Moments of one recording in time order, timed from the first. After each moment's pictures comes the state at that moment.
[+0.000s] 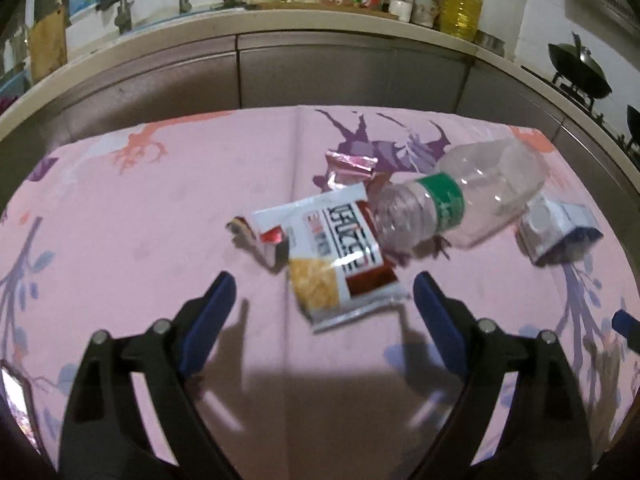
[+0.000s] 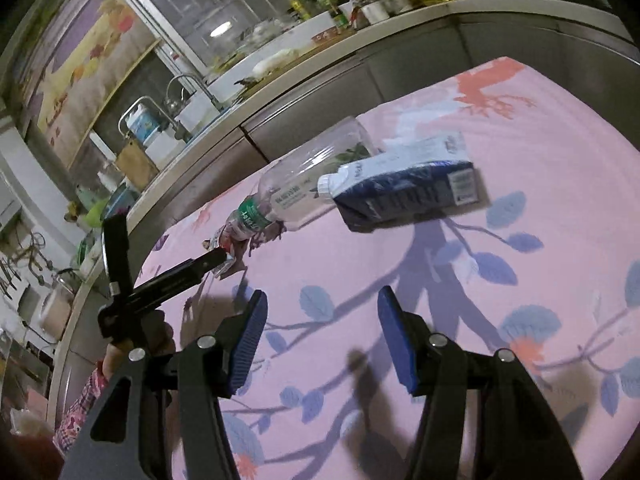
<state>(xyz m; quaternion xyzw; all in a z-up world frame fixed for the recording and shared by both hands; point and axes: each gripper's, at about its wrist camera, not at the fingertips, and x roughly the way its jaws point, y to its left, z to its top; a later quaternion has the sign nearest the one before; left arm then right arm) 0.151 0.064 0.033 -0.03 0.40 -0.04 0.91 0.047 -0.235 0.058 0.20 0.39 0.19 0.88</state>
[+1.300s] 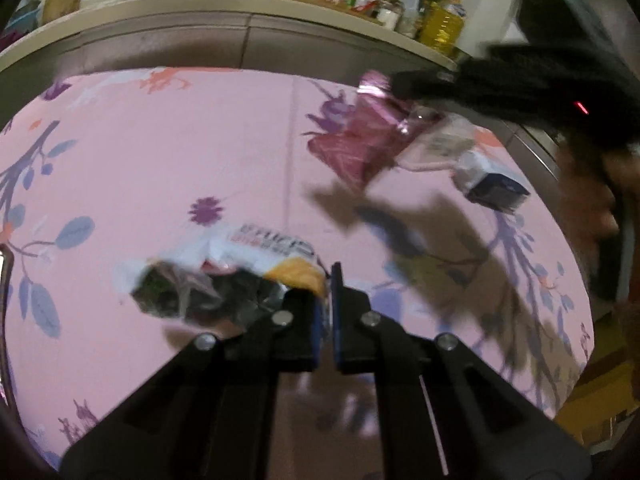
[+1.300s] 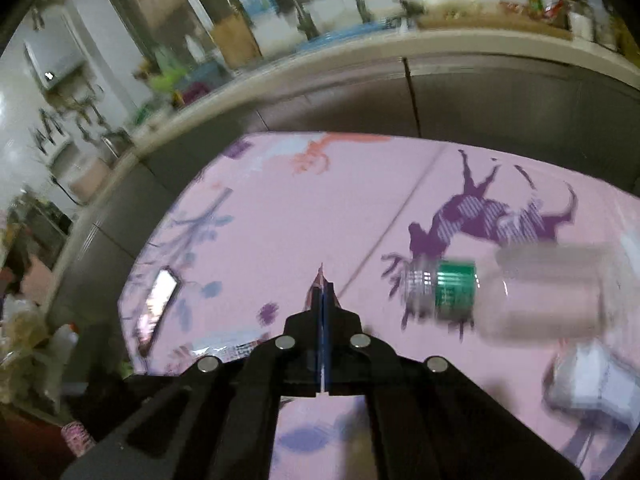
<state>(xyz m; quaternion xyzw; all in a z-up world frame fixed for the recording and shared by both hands) 0.027 0.092 0.032 -0.11 0.40 -0.11 0.90 0.145 -0.065 0.108 0.02 0.44 0.39 0.81</state>
